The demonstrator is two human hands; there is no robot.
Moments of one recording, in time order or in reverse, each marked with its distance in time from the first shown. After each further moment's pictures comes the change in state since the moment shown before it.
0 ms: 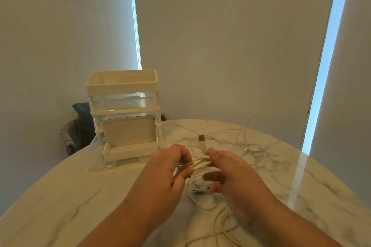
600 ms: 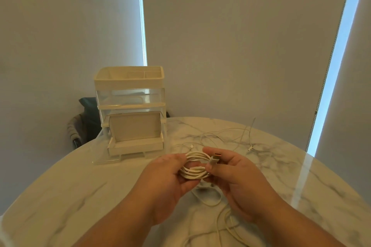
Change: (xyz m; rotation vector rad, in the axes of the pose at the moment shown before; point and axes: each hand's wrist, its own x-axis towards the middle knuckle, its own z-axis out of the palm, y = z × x) left_hand 0.009 0.007 0.012 -1.248 -0.034 -0.782; right_hand 0.007 0.007 -0.001 0.163 -0.162 -0.051
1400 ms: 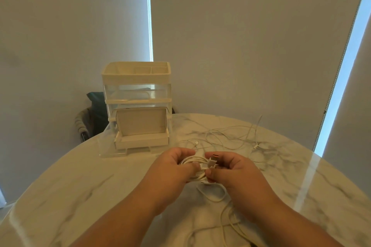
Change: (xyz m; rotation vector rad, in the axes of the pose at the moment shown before) left_hand 0.009 -0.008 -0.018 0.563 0.056 0.158; right_hand -0.002 0.009 -0.002 -0.327 0.069 0.004
